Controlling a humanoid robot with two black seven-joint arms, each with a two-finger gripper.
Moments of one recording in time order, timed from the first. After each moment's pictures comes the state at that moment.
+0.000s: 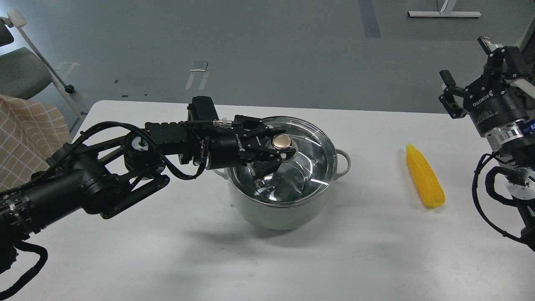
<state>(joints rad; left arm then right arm) -0.79 0.43 -0.51 -1.26 2.18 -0.04 -0.49 0.57 -0.42 1.12 0.81 -0.55 0.48 0.42</state>
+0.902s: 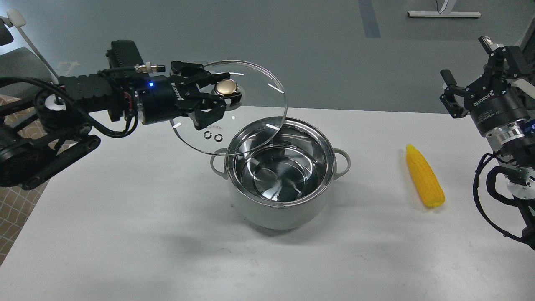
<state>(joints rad) -0.88 0.83 -0.55 -1.37 2.06 0.02 -0.49 0.57 -0.43 1.12 0.81 -0.55 0.47 0.42</state>
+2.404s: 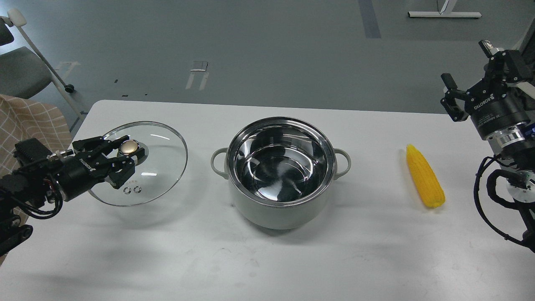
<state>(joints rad) -0.38 0.88 -0.57 -1.06 1.92 0.43 -0.49 0.56 -0.43 1.12 0.81 -0.55 0.47 0.43</state>
